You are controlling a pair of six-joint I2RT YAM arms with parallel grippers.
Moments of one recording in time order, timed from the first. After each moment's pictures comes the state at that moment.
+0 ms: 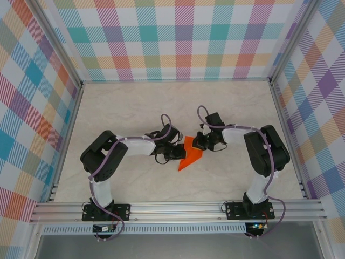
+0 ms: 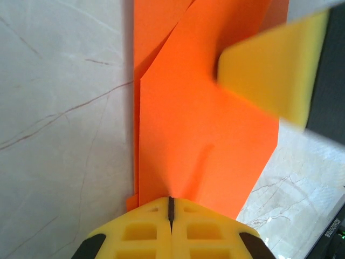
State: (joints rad) left arm -0.76 1.87 0.99 -0.15 0.41 -0.76; right arm 0.40 1.80 0.92 -0.26 -0.51 0.64
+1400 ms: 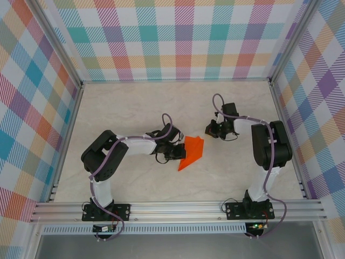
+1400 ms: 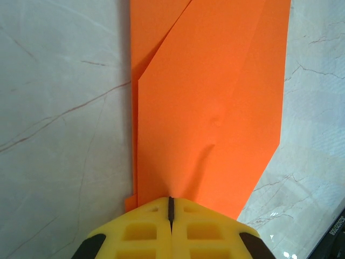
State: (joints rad) left arm -0.76 1.88 1.02 -0.19 0.41 -0.74; right arm 0.21 1.85 1.03 -0.27 -0.51 0.53
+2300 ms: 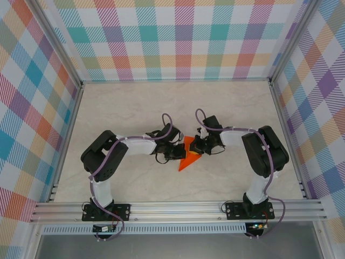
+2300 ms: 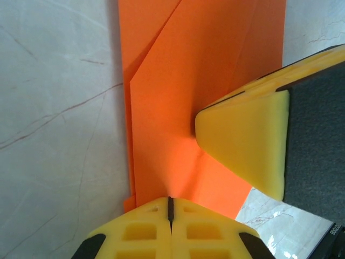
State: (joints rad) left arm -0.76 1.87 1.02 -0.19 0.41 -0.74; right arm 0.46 1.80 0.89 -0.25 -0.60 0.71
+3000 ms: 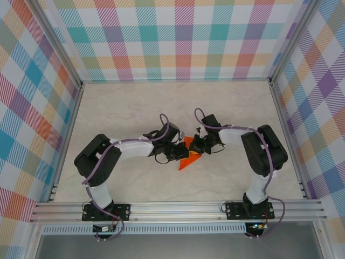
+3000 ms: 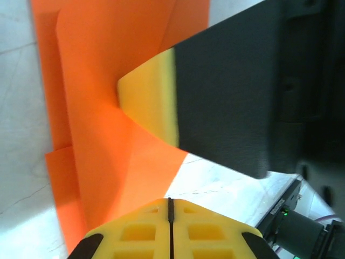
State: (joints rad) left arm -0.78 1.80 0.98 -0.14 0.48 -0.87; right arm 0.46 1.82 0.93 -0.31 -0.58 0.71
